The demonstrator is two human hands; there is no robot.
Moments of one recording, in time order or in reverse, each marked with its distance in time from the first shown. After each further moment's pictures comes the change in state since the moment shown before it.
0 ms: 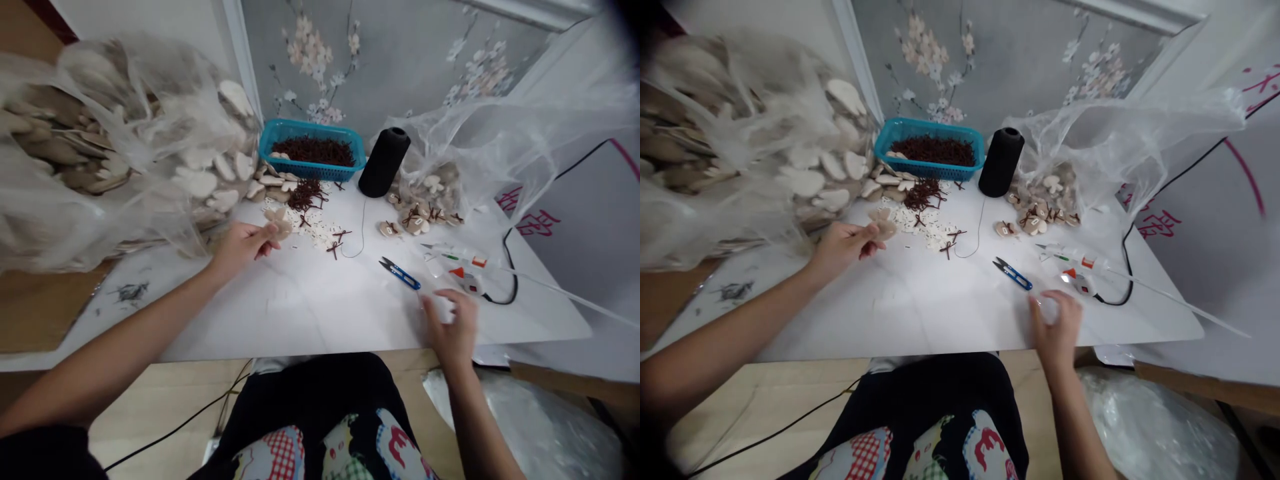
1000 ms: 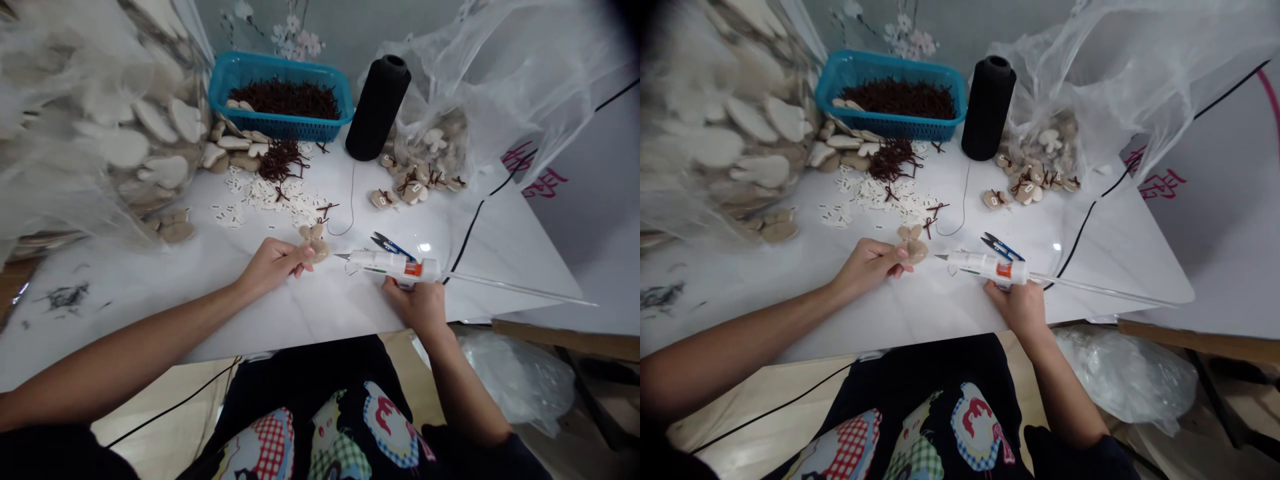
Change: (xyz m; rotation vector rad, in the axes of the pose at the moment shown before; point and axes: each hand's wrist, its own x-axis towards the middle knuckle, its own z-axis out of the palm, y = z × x) left_hand -0.024 0.011 0.090 -0.097 -0.302 -0.111; right_hand 0.014 -0.036 0.018 -0.110 -0.278 0.031
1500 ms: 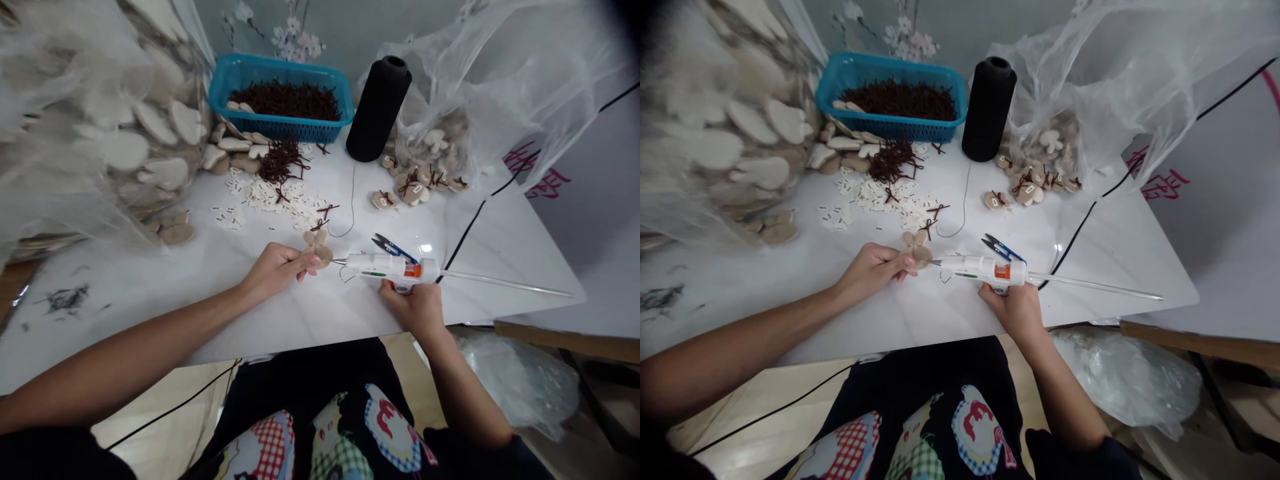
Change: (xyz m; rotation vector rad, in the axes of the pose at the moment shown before) left_hand -0.001 -0.001 0.003 0.095 -0.010 -0.091; right_hand 0.001 -0.012 -0.002 0.154 -0.081 0.043
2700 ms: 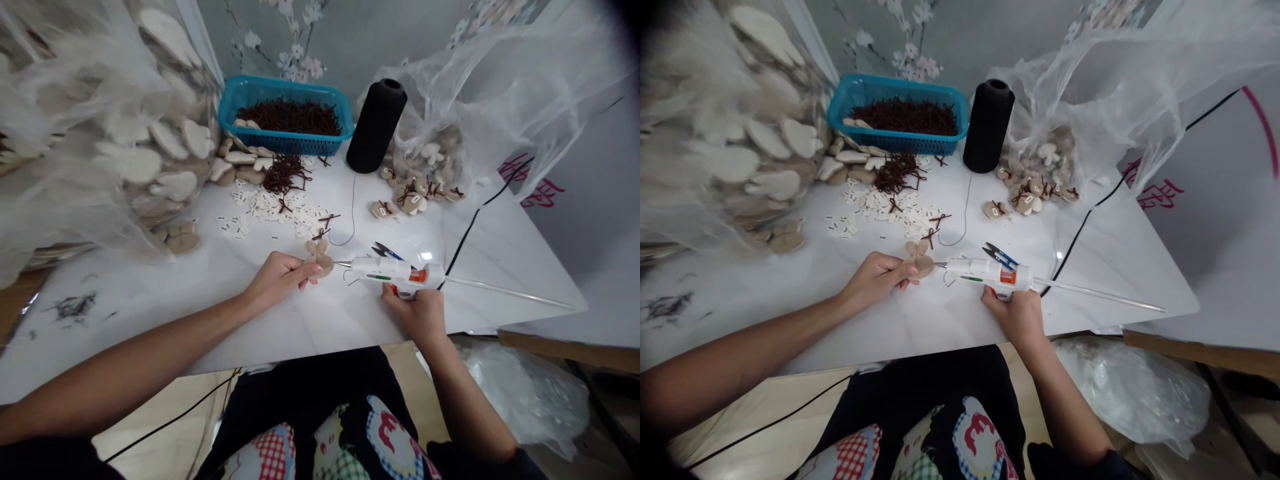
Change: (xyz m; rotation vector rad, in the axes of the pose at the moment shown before) left_hand -0.002 0.000 -0.001 0.003 0.011 0.010; right_hand 0.002 -0.005 0.000 0.029 0.033 0.084
